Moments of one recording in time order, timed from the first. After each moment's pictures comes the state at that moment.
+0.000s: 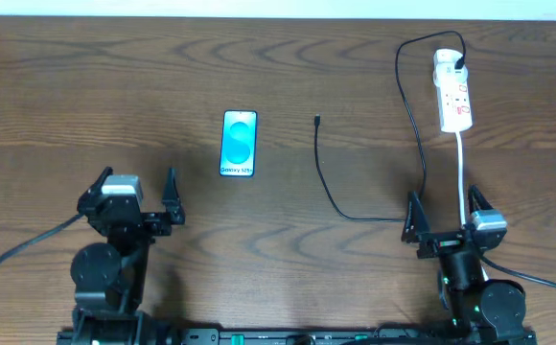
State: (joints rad) left arm -0.03 0.37 0.41 -0.16 -0.02 -0.02; right arm 0.16 0.03 0.19 -0.12 0.03 0.12
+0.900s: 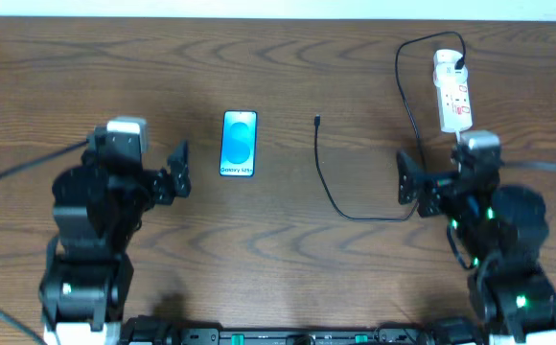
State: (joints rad) left arm -0.03 0.78 0.85 -0.47 0.14 -0.04; right arm 0.16 0.71 0.75 -0.39 -0.09 0.10
